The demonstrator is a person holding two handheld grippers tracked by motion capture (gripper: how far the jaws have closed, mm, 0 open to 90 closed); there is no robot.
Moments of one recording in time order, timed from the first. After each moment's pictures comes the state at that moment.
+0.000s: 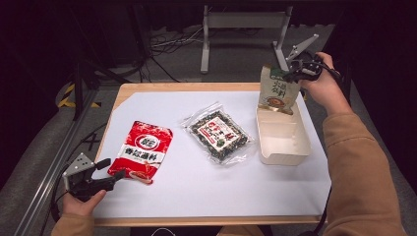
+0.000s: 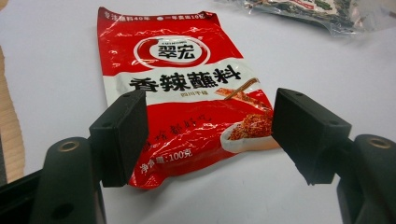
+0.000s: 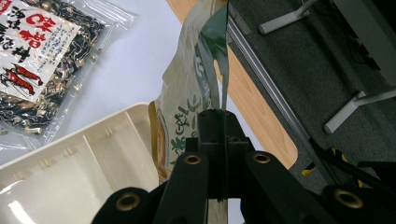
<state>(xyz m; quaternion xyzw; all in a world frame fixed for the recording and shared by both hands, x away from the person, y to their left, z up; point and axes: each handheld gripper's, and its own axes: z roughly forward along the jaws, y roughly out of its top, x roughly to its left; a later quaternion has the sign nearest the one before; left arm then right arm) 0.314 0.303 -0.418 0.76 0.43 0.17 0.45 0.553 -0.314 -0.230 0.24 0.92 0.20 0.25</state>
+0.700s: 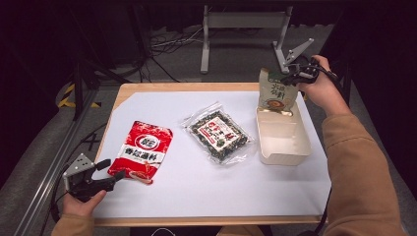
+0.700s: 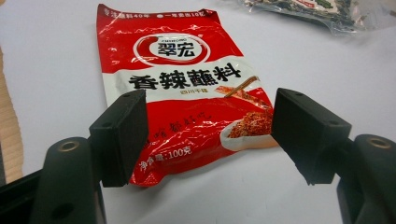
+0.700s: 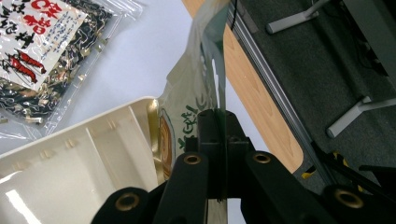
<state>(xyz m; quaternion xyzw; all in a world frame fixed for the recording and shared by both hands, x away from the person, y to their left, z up) 0.314 0.303 -0.419 0.76 0.43 0.17 0.45 0.553 -0.310 -0.240 0.22 0.92 0.19 0.24</state>
